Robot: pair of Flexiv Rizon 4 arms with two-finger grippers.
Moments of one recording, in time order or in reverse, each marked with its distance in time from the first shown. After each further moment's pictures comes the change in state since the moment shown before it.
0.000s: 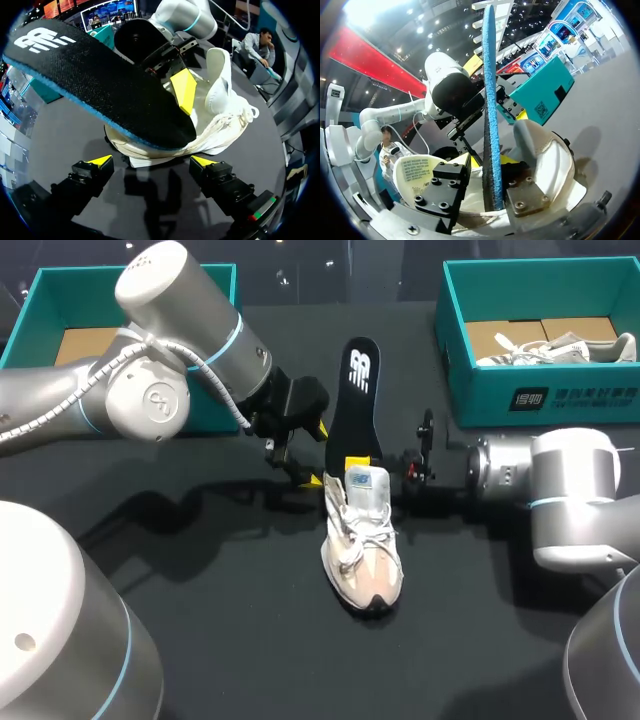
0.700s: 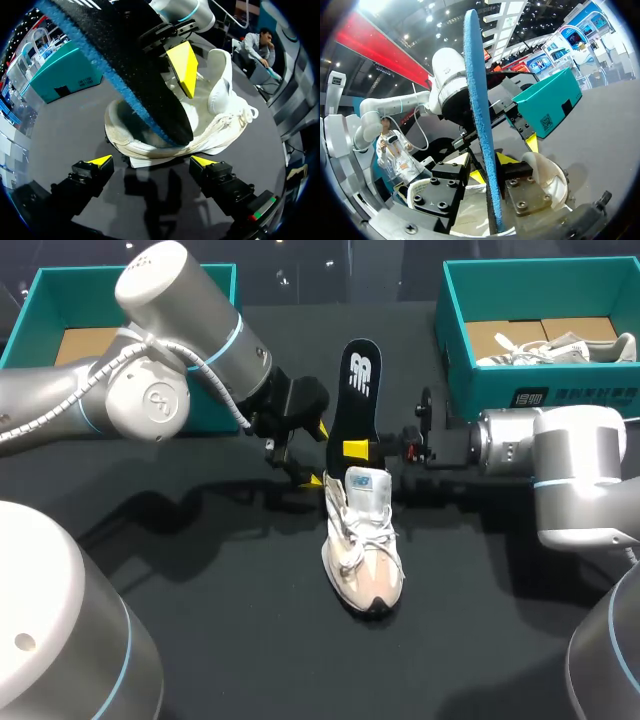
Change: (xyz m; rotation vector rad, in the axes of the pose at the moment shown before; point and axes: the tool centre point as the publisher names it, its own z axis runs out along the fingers) left arm 0.000 0.000 0.000 0.000 0.000 0.000; right arm 0.011 0.029 0.004 0.065 0.001 -0.113
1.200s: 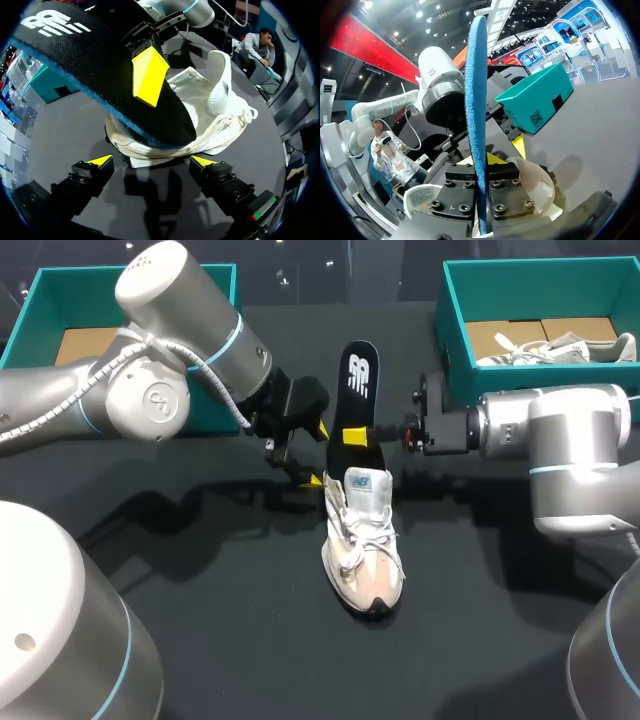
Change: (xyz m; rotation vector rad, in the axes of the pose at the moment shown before) left arm 0.000 0.000 0.000 0.000 0.000 0.000; right arm -0.017 0.002 -0.002 0.062 -0.075 0.057
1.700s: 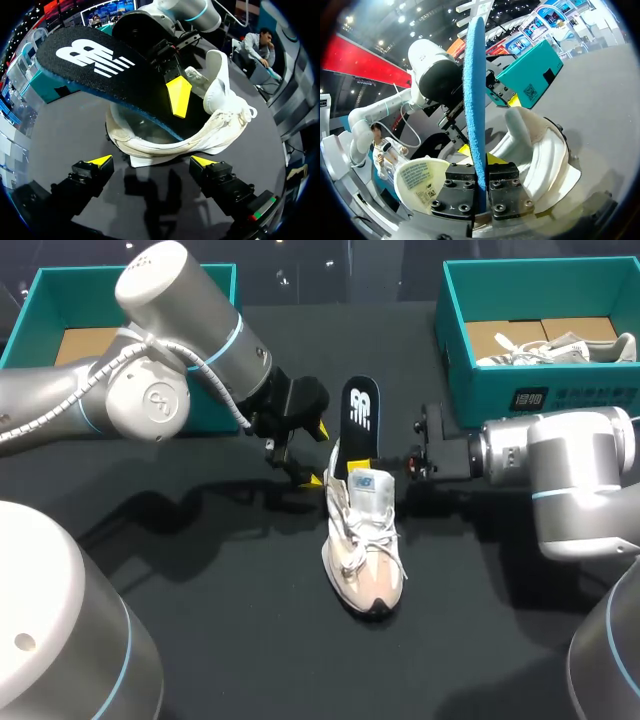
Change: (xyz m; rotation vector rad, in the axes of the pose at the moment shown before) left arm 0.000 0.000 0.000 0.000 0.000 0.000; right arm 0.007 -0.046 -0.004 0.053 -0.030 0.130
